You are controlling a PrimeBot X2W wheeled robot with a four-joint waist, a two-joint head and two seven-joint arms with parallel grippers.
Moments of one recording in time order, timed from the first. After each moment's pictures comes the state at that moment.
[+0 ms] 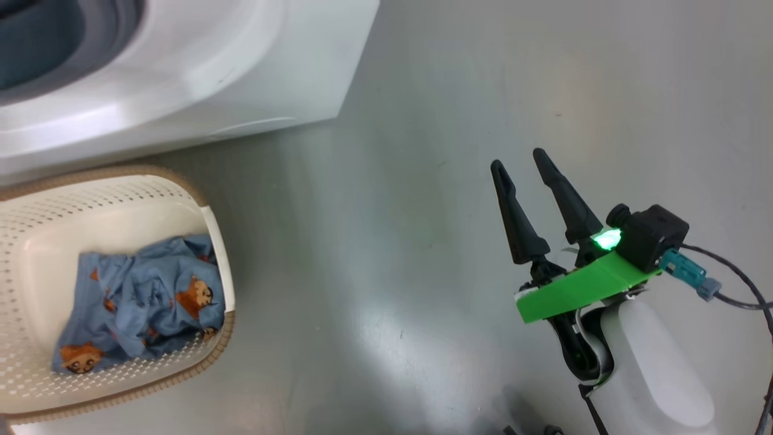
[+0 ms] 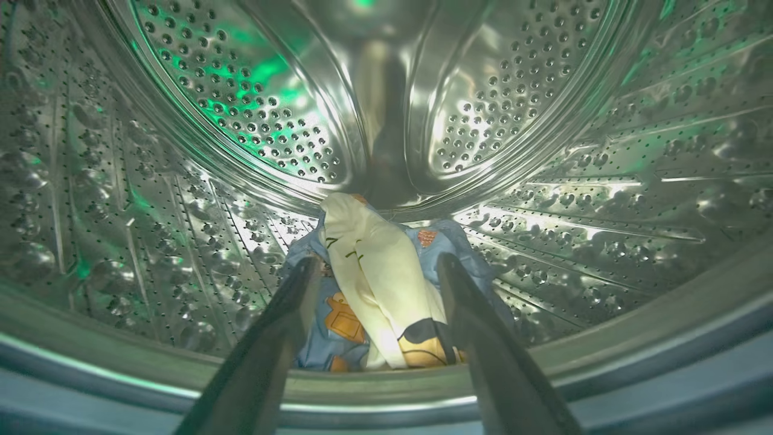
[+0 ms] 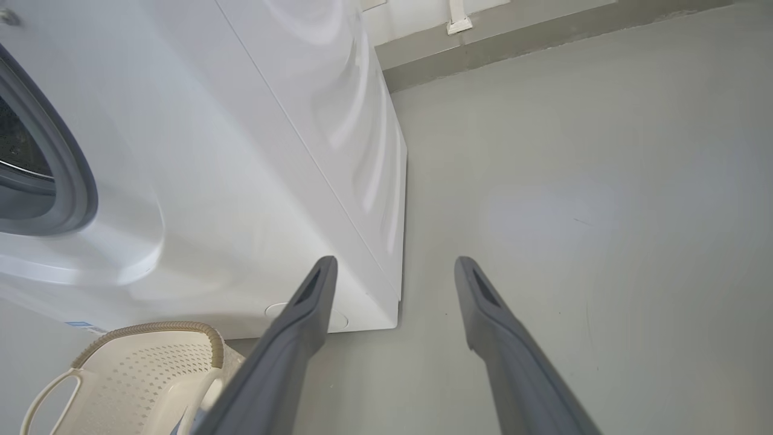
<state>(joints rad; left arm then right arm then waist) -1.04 0.32 0.07 0.47 -0.35 -0.07 0.04 -0.44 -0.06 0.21 0.24 0.42 0.13 -0.26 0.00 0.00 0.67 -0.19</state>
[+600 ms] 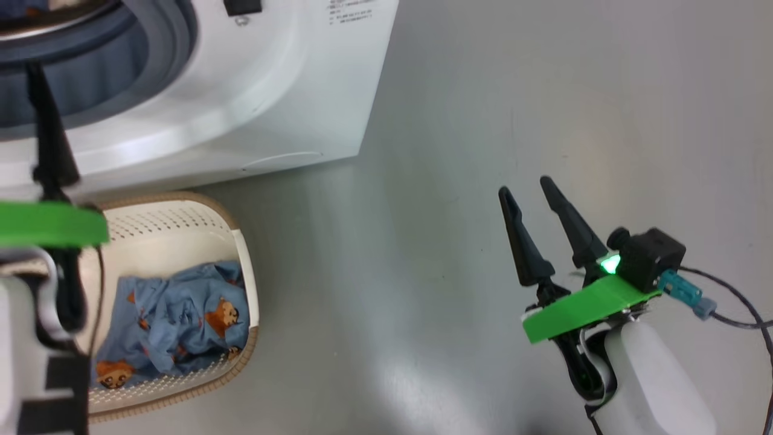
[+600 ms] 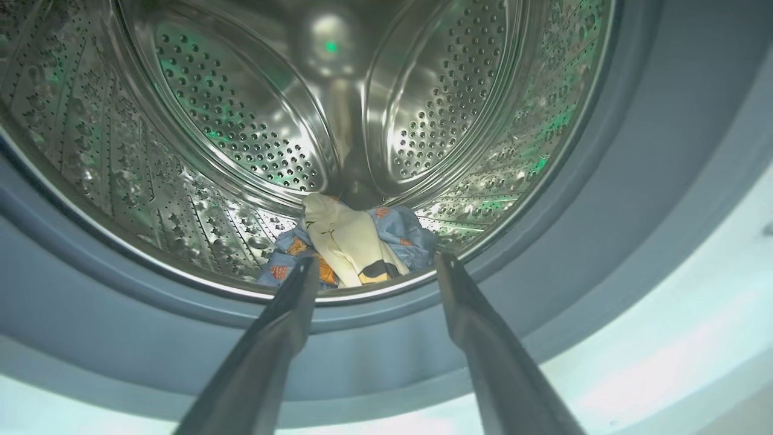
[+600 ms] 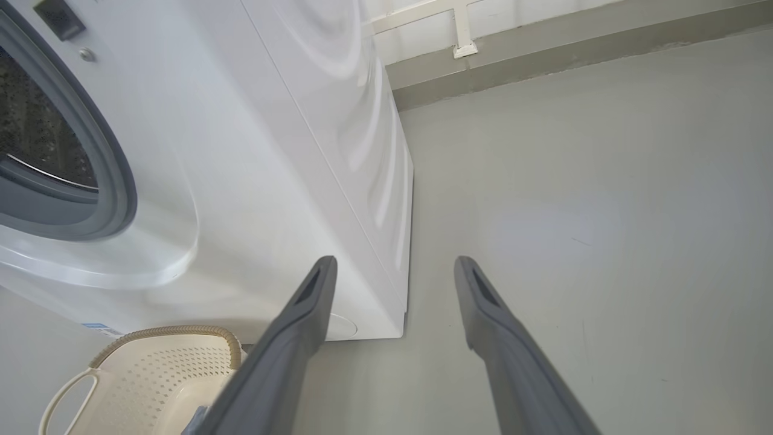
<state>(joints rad) -0.56 0.22 0.04 0.17 -0.33 -0.02 -0.20 -0.38 -0.06 0.18 0.26 0.38 0.13 -0.26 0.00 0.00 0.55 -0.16</state>
